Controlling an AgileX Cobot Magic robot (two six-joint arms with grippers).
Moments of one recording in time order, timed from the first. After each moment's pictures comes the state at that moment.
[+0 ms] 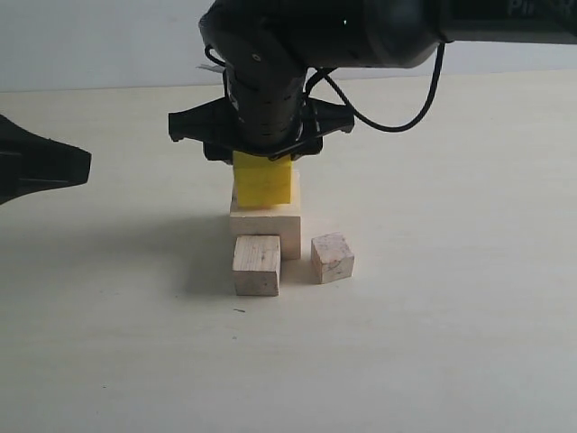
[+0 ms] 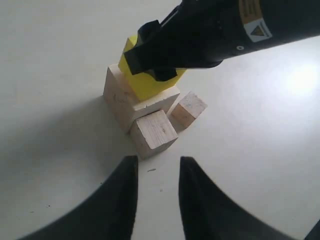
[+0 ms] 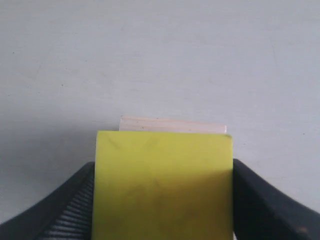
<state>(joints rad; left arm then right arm) -0.35 0.96 -0.72 -0.65 0.69 0.50 0.85 1.99 -1.57 -0.42 0.87 0.99</state>
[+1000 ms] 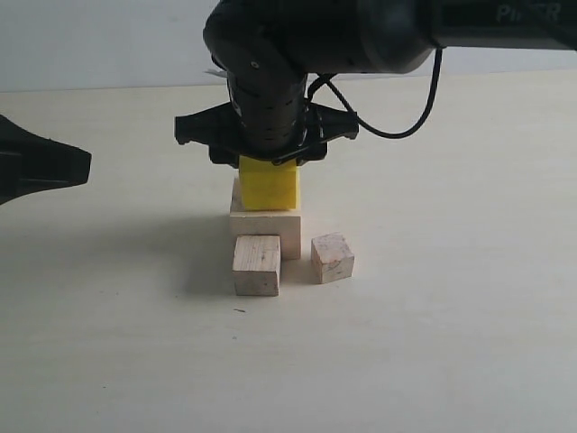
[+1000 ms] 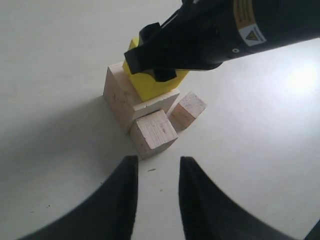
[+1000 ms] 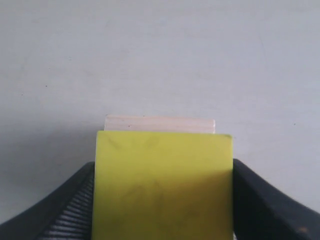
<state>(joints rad) -0.35 0.96 -0.72 -0.65 0.69 0.50 0.85 2.00 -1.57 -0.43 0.89 1.04</state>
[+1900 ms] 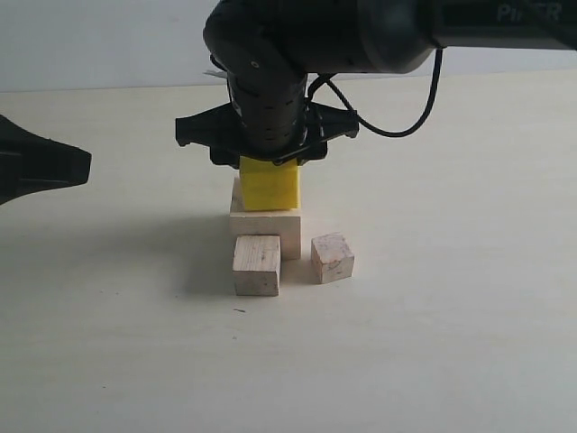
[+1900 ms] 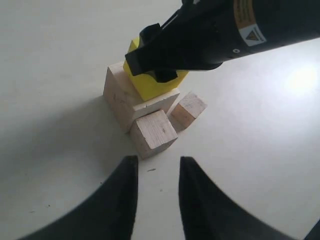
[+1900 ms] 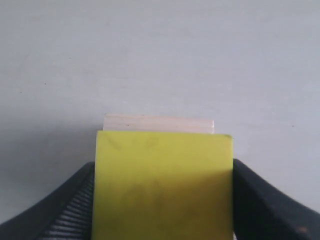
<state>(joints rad) -0.35 0.96 -0.72 -0.65 0.69 0.49 0.85 2.00 -1.57 -0.43 0.90 1.03</state>
